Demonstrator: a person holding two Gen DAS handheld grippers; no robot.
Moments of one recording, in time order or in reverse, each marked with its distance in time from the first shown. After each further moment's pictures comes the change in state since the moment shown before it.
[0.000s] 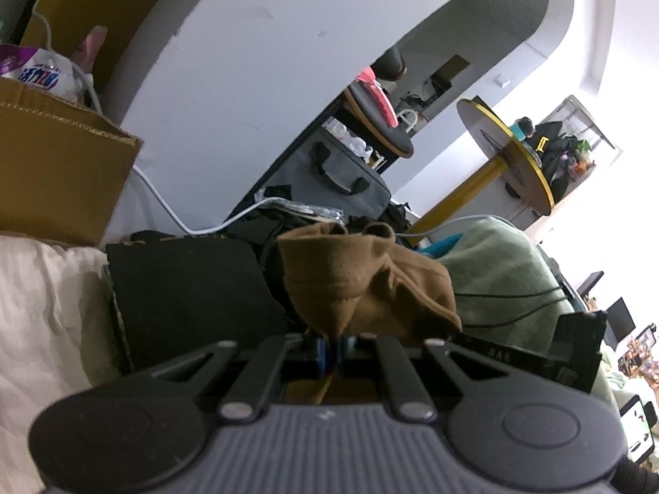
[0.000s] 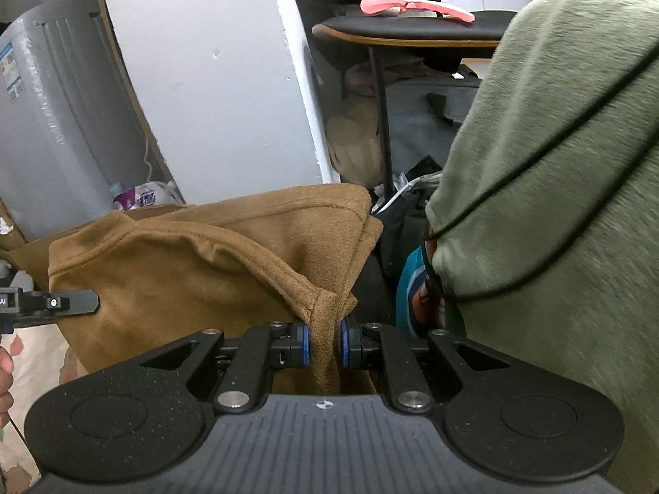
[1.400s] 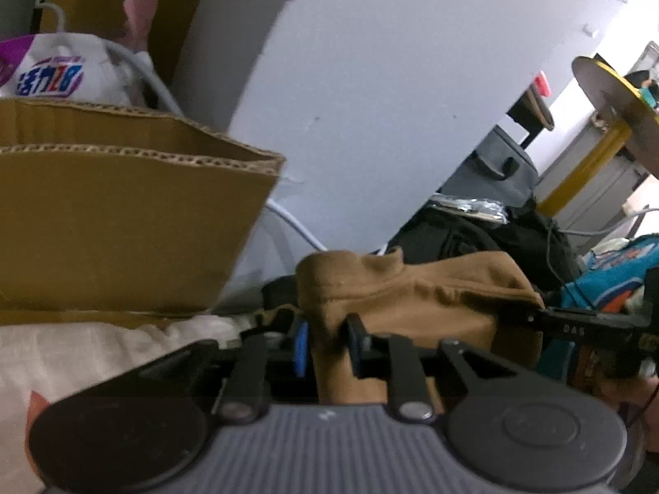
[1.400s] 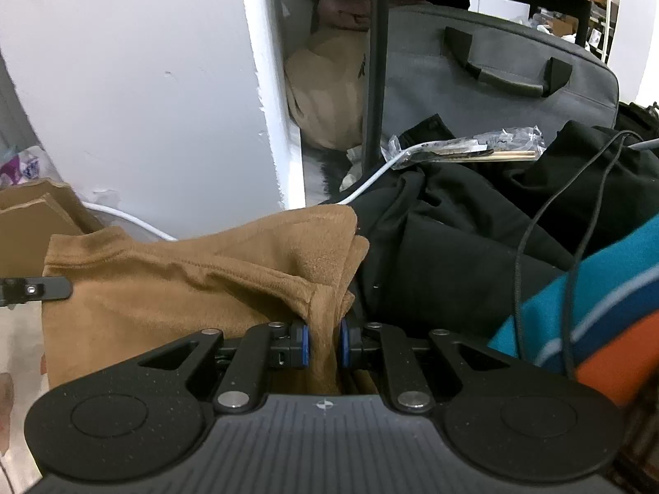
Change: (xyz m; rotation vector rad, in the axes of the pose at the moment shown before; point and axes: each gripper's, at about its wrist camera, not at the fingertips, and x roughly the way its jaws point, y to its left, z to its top) left arm 0.116 0.125 0.074 0.082 0.119 0.300; right arm 0.203 -0.006 0.058 -0.045 0.178 -0.140
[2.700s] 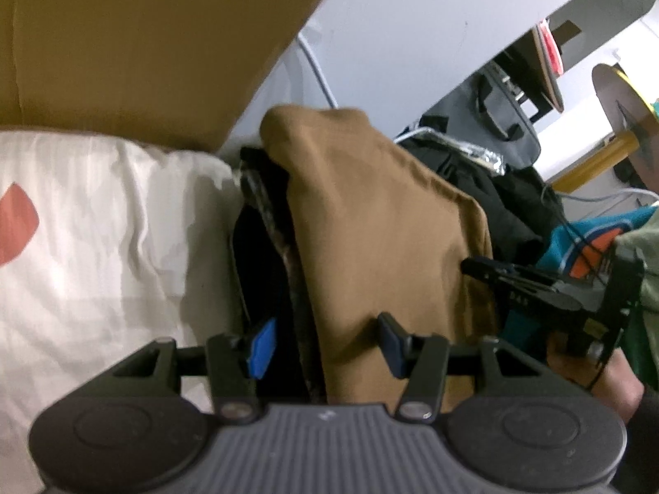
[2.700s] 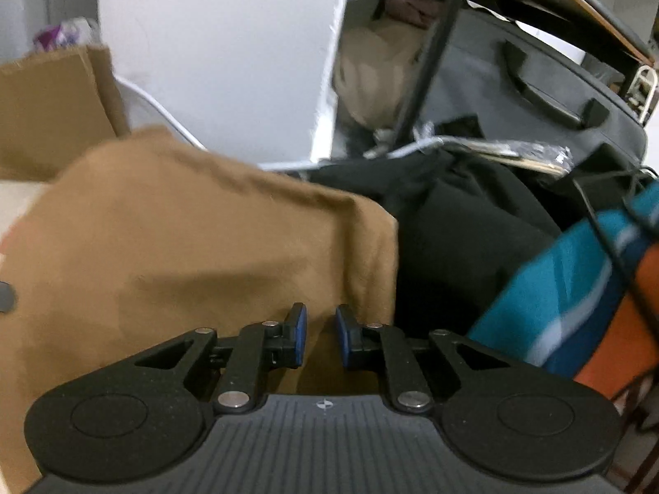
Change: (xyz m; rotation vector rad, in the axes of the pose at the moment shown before) left arm -0.010 -0.001 -0.115 -0.182 0.095 -0.047; right arm 0.018 0.007 -0.071 -0.310 -0.004 -0.043
